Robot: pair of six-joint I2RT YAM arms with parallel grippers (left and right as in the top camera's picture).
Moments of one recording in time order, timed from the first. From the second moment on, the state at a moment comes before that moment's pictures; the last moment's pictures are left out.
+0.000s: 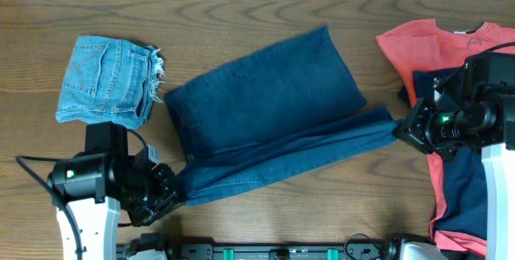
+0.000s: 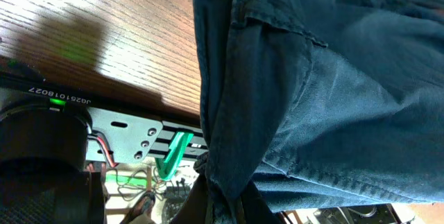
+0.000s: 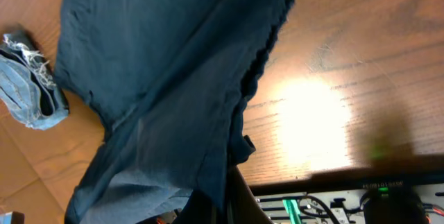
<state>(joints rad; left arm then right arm) 0.16 0.97 0.95 -1.60 0.45 -0.38 -0.13 1.25 1.40 -1.49 -0.37 0.46</state>
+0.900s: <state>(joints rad) 0.15 1.30 0.96 -1.15 0.37 -0.38 -0.01 1.59 1.40 -0.88 -0.47 0.58</state>
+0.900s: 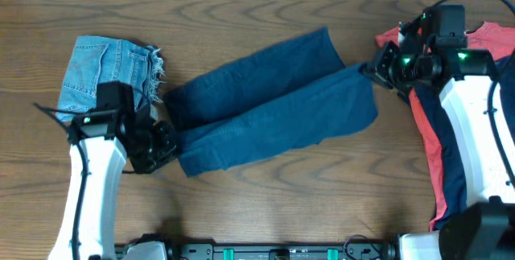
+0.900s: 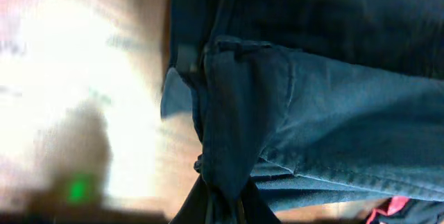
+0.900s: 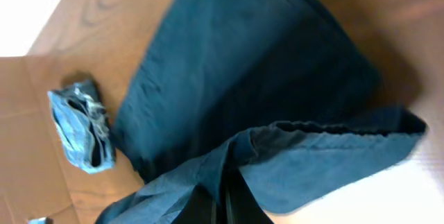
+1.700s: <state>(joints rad) 0.16 1.42 0.96 -0.83 0.20 -0.38 0.05 2.03 1.41 -0.15 -0.38 0.66</state>
